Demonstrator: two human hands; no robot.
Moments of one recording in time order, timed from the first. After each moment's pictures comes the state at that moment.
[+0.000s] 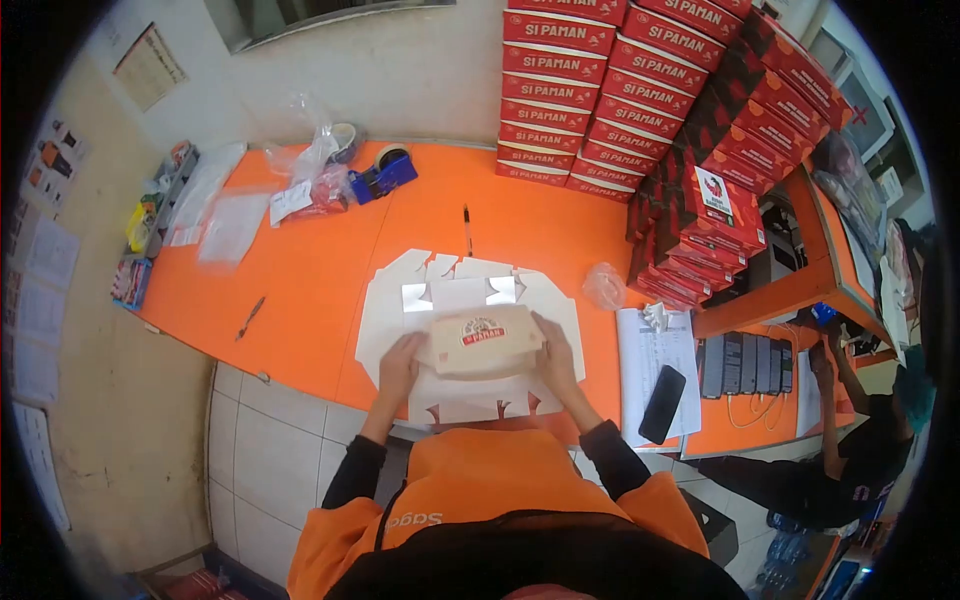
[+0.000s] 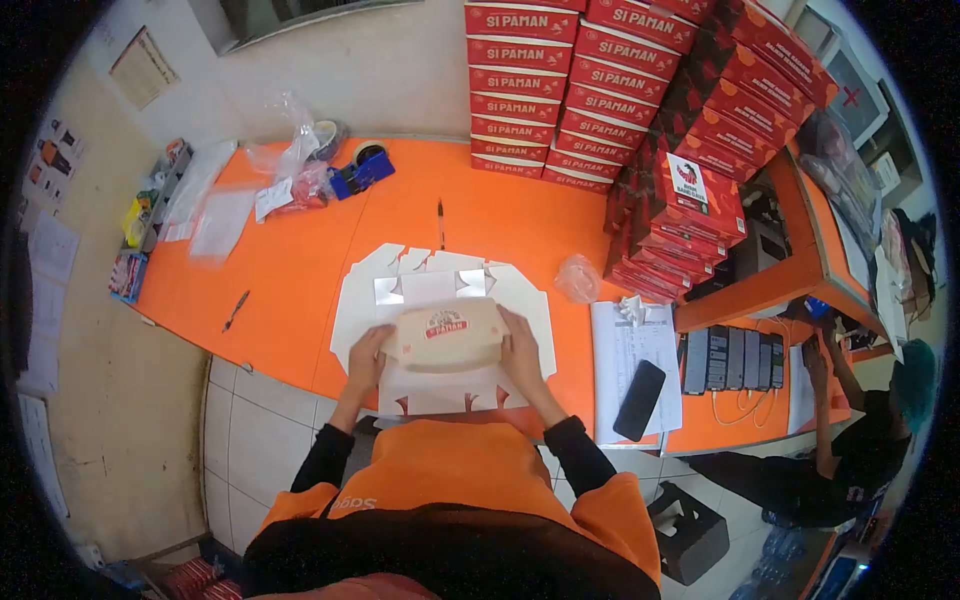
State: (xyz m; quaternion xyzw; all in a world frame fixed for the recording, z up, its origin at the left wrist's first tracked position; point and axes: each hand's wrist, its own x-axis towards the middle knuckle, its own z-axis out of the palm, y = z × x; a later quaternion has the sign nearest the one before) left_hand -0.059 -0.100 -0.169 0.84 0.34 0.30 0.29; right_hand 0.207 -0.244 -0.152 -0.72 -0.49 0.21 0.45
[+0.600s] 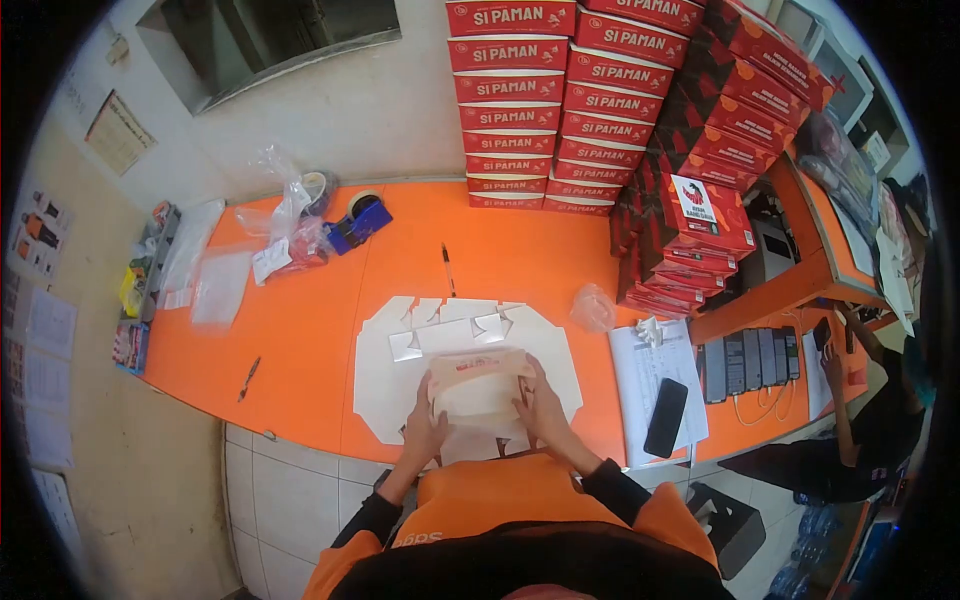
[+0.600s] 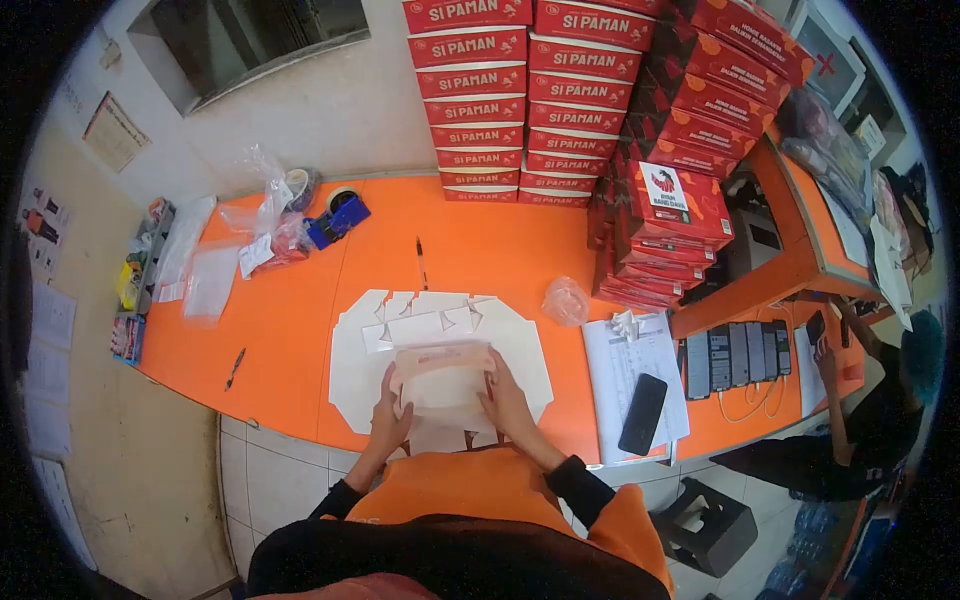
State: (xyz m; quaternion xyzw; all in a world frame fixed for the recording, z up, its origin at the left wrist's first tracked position) left_hand -0.020 -0.138 -0.124 0.74 0.41 0.15 0.52; right_hand 0.181 -0.256 -0.132 -0.72 -0.40 0.34 0.44
